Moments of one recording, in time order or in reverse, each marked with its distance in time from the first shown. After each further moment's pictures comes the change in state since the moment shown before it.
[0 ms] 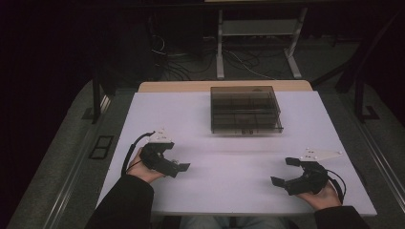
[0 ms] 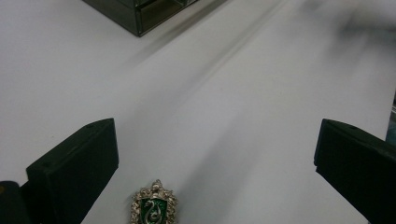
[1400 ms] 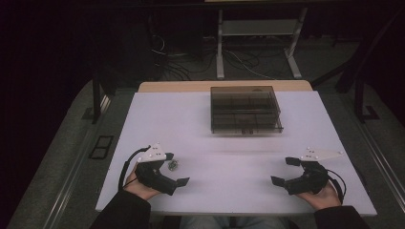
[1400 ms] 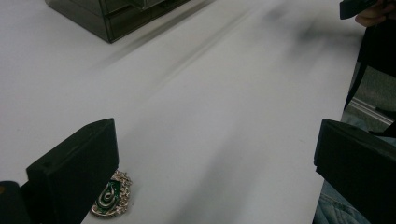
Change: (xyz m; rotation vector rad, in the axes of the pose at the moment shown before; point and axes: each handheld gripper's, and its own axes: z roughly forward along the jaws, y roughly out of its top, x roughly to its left) left arm -0.035 -0.025 -0.018 -0.094 -0.030 0.024; right arm 0.000 0.000 -0.001 -0.011 0.003 0.003
